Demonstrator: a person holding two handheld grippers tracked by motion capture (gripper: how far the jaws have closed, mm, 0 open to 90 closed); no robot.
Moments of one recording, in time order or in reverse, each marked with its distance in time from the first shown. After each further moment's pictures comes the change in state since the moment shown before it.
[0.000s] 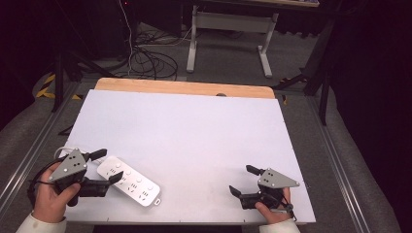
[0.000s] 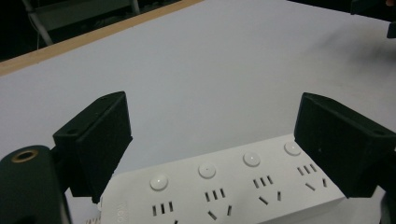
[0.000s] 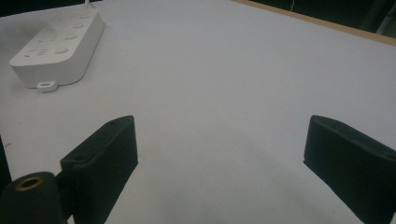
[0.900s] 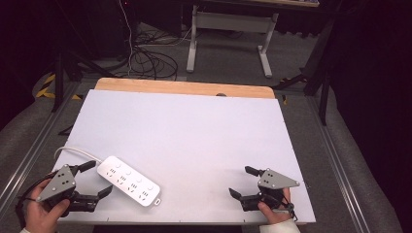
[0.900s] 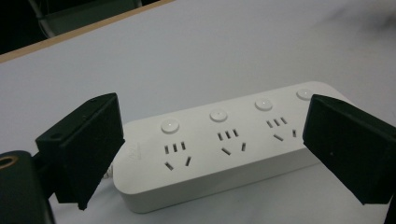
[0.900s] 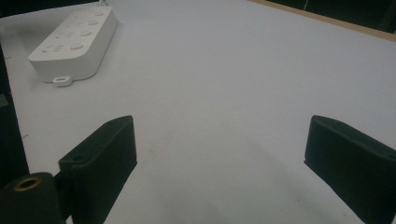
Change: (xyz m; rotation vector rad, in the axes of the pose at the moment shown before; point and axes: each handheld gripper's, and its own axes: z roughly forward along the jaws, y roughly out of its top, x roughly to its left) left arm 0.003 -0.053 -0.014 -0.024 0.021 0.047; right arm 0.000 -0.001 -0.001 0.006 0.044 -0.015
